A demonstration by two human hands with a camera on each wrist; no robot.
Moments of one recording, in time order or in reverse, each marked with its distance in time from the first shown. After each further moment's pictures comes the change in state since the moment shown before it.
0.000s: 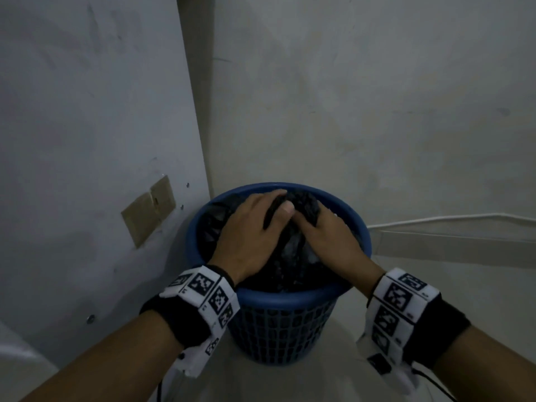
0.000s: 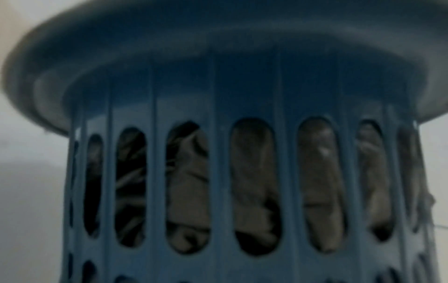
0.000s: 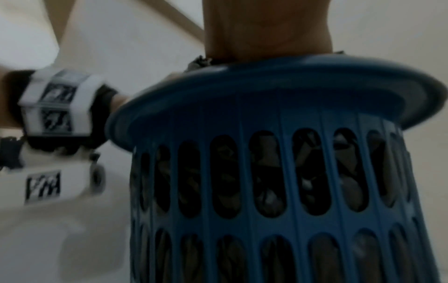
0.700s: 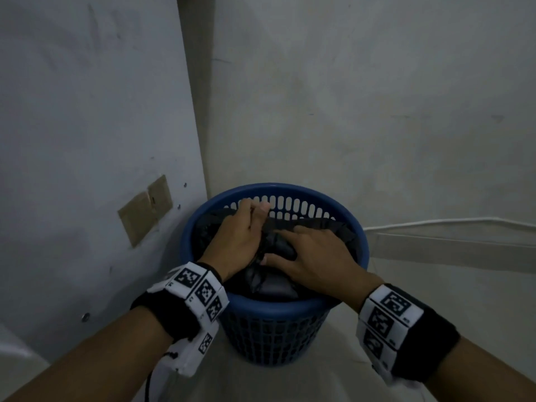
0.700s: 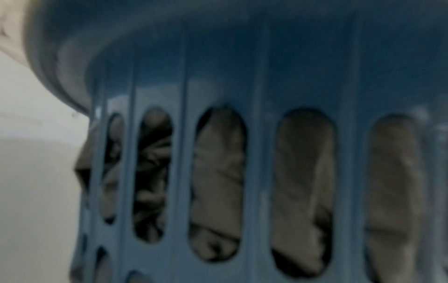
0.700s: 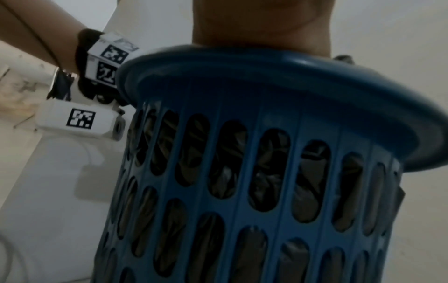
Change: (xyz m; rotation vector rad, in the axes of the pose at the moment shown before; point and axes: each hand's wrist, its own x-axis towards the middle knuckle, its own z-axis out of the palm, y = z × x) left_hand 0.003 -0.012 -0.006 -0.116 -0.031 -0.156; right_hand -0.015 0.001 0.006 -0.679 -0.173 -0.290
